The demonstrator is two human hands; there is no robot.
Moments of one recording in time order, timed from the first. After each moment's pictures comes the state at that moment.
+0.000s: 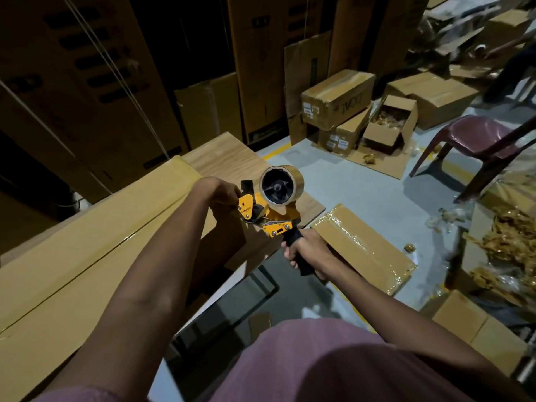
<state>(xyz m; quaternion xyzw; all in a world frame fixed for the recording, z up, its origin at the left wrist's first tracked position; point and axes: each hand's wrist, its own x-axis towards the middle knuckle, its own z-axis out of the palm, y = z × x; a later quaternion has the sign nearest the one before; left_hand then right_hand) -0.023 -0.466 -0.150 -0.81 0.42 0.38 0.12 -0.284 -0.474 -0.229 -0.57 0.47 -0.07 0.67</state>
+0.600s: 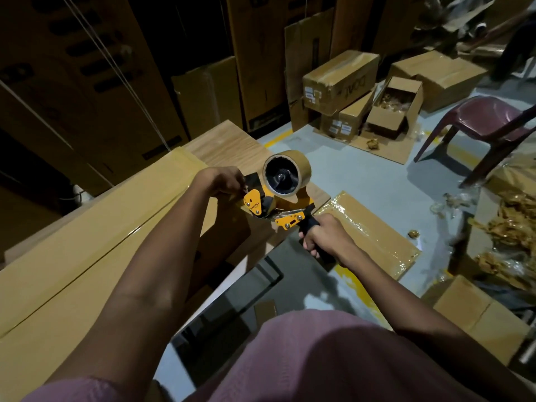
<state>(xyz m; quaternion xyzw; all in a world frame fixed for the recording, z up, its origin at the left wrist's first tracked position) -0.012 -0.466 -0.152 -0.81 0.43 0.41 0.00 -0.293 -0.486 -0.212 -0.62 0.51 -0.06 0.60</state>
